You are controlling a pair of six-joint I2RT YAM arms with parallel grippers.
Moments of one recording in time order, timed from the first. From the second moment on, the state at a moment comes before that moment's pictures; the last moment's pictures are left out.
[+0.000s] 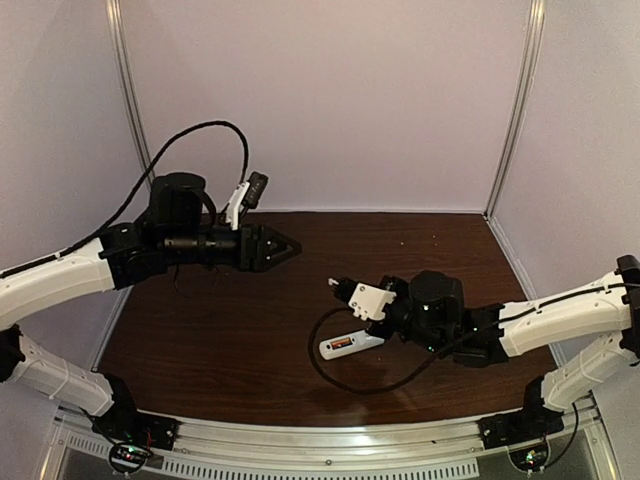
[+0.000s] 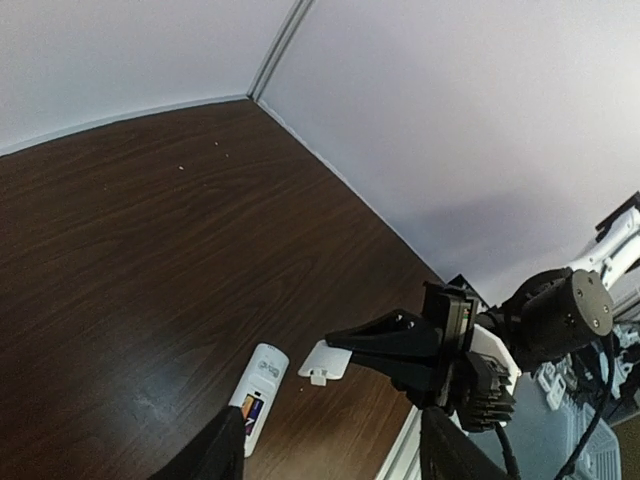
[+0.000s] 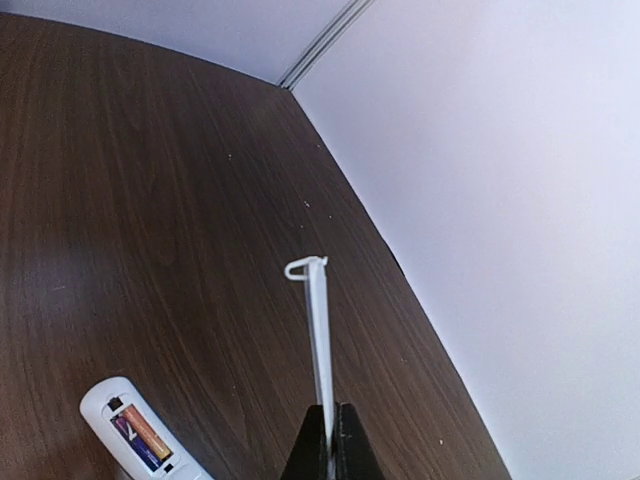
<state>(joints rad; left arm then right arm) -0.84 1.22 1.03 -0.13 0.30 -0.49 1.14 1.37 0.70 0.40 0.43 -0.56</state>
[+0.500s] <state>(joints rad) -0.85 1.42 1.25 -0.45 0.52 -0.17 1.33 1.42 0.54 0.81 0.69 -1.01</state>
